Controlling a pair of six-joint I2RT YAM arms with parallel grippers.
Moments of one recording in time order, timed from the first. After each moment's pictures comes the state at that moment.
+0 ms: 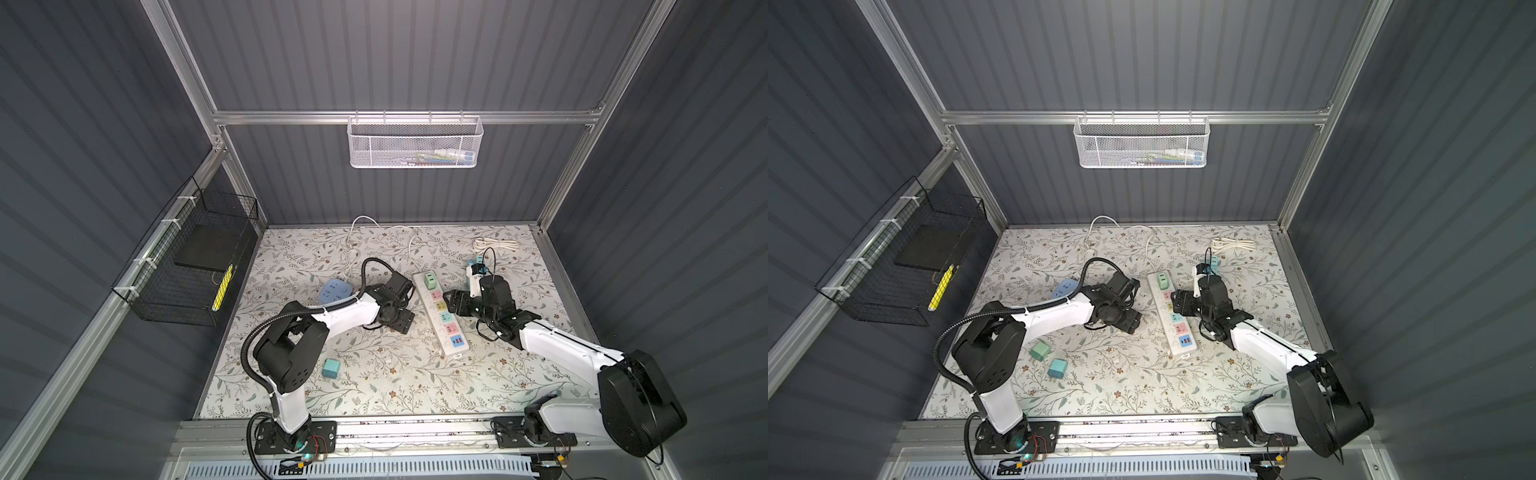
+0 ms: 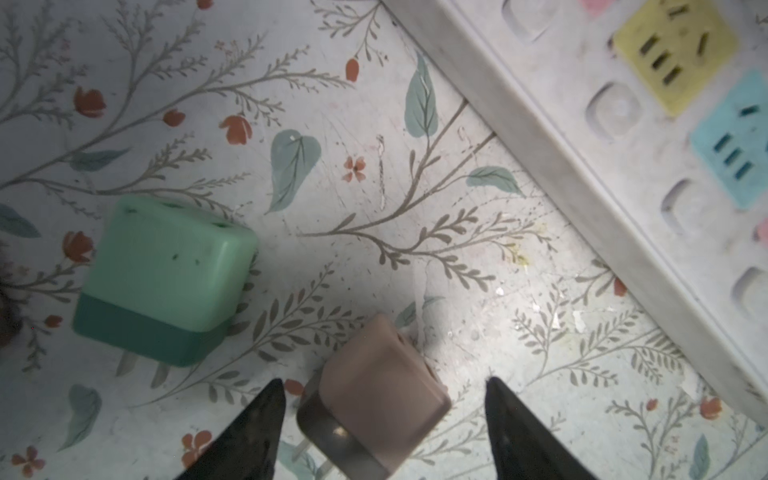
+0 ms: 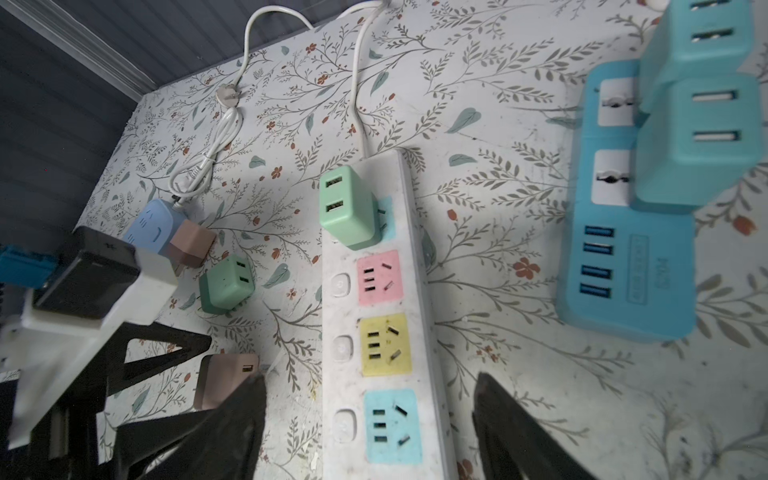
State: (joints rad) left arm -0.76 1.81 1.16 -0.51 0.01 -0.19; right arm 0.43 1.31 0.64 0.06 -0.07 0.45
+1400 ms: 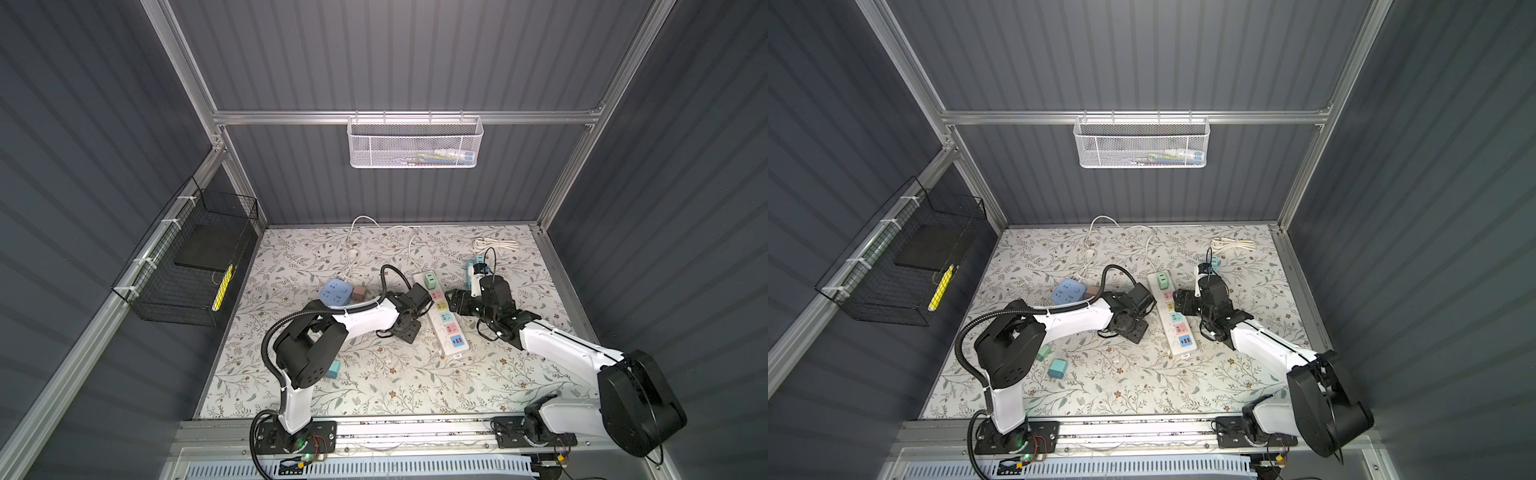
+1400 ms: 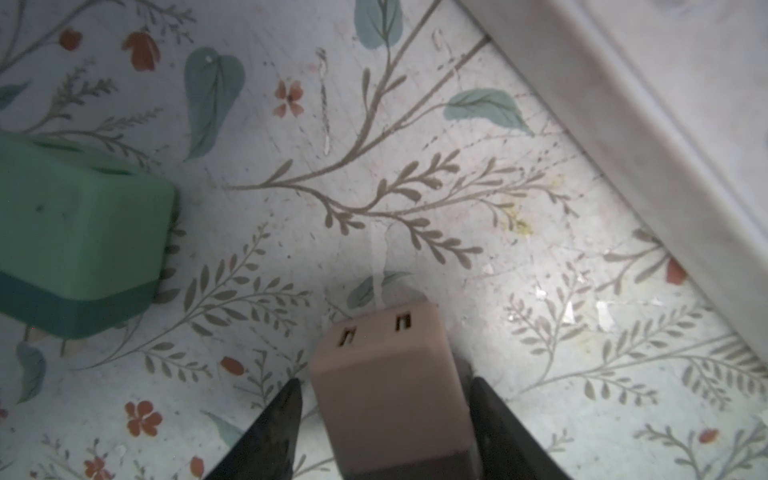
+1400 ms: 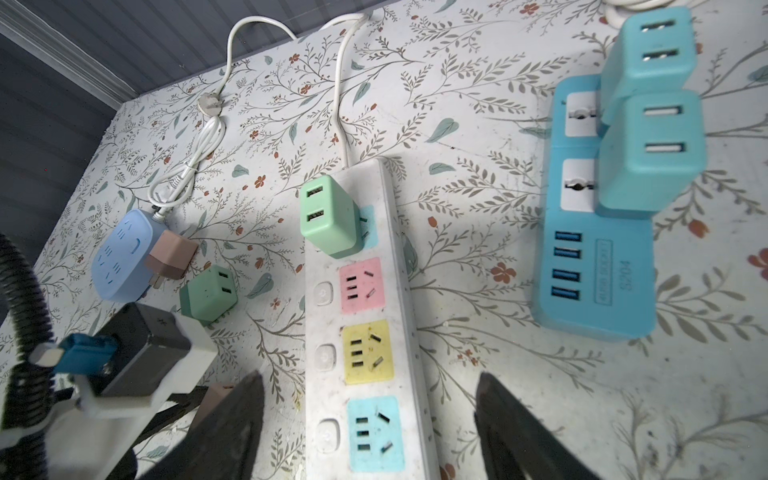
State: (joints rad) left arm -0.89 1.91 1.26 -0.64 -0.16 -0.29; right arm 0.43 1.31 0.64 0.06 -0.03 0.44
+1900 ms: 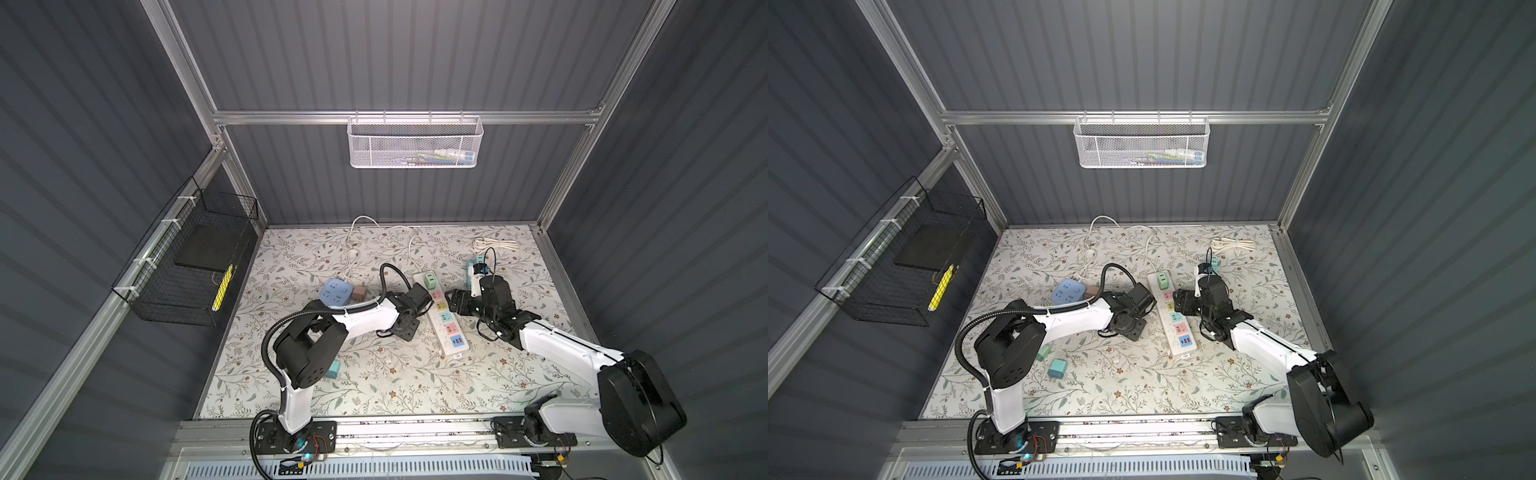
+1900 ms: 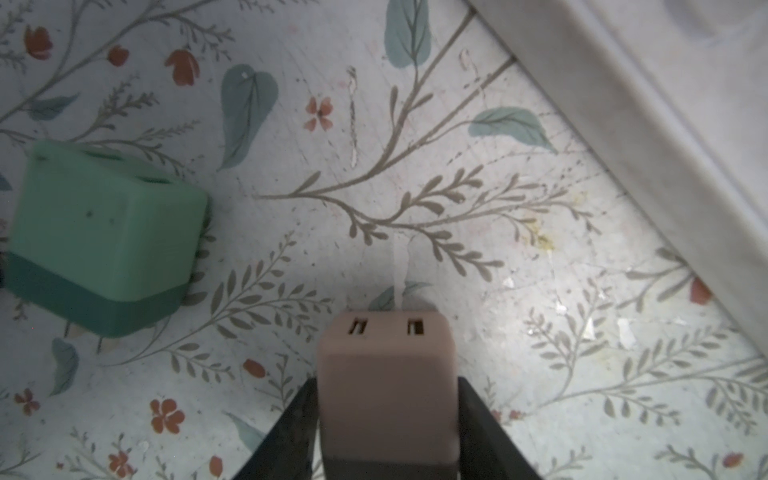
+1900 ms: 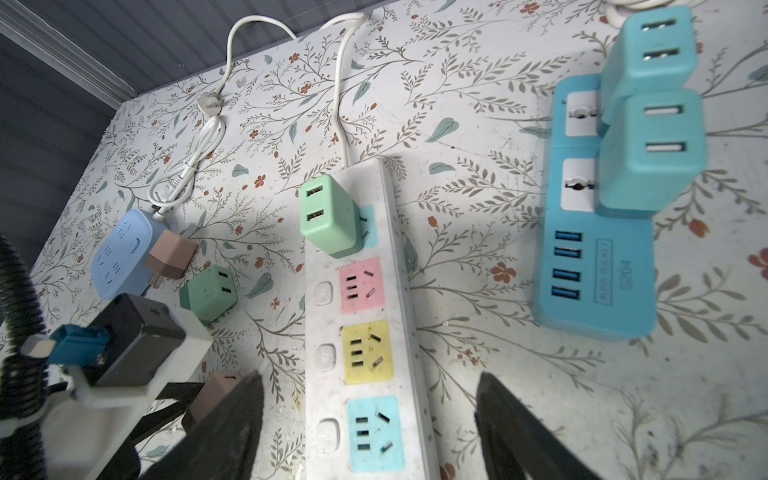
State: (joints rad) left arm -0.89 1.91 1.26 -0.63 -0.19 -0.29; right arm 0.43 1.31 0.64 0.06 -0.03 0.44
